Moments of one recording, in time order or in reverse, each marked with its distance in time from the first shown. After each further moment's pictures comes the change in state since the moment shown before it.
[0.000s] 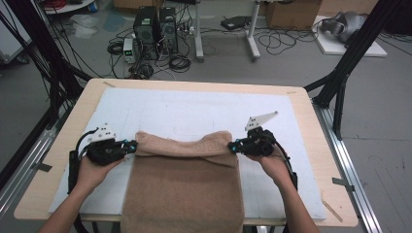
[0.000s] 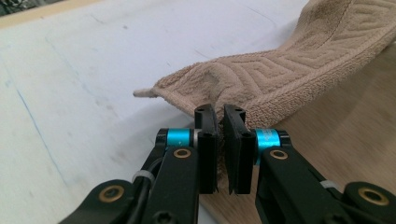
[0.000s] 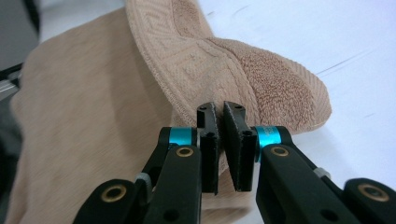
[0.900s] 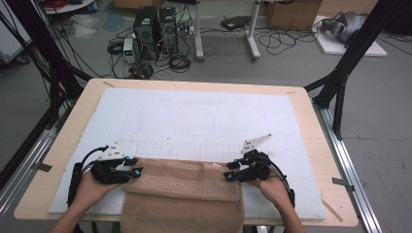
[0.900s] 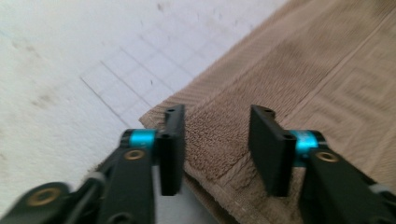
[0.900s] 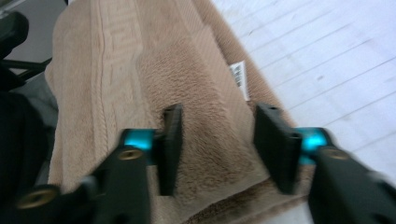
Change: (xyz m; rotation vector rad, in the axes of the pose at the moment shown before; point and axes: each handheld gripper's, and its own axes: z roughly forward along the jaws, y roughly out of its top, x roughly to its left) left arm -0.022 -0.024 0.017 0.200 -0.087 0.097; right arm 0.022 -0.047 0.029 0.062 0.114 0.074
